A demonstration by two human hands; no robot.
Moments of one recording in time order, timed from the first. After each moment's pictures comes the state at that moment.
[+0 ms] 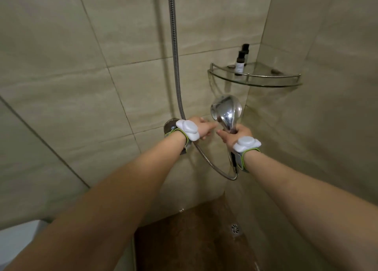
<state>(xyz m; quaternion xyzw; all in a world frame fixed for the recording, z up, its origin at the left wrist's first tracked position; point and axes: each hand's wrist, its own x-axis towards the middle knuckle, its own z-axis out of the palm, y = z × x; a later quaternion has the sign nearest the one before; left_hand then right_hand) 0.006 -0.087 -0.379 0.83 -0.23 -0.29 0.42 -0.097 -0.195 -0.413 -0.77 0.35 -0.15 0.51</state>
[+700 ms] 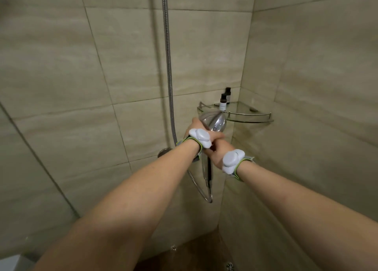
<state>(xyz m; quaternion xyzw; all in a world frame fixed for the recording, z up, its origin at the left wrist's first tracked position) -0.028 -0.123 -0.298 0.86 -0.21 -0.11 0.44 -0.112 -0.184 -0.329 -0.94 0.23 -0.07 0.26</state>
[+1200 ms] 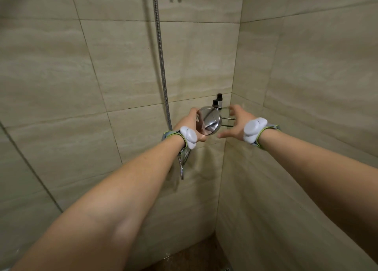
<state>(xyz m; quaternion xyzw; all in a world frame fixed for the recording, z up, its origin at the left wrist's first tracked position) -0.012 -0.111 -0.268 0.85 -0.37 -0.05 0.36 -0.155 -0.241 -0.229 -0.93 0.22 -0.14 0.24</state>
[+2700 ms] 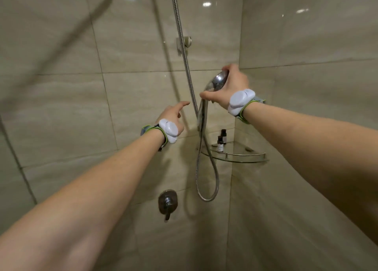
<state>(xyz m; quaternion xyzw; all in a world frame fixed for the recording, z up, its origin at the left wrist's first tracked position) 0.040 -0.061 -0.134 0.85 -0.38 0.11 0.34 -0.103 -0.203 -0.066 -0.81 0.12 -0.48 0.31</state>
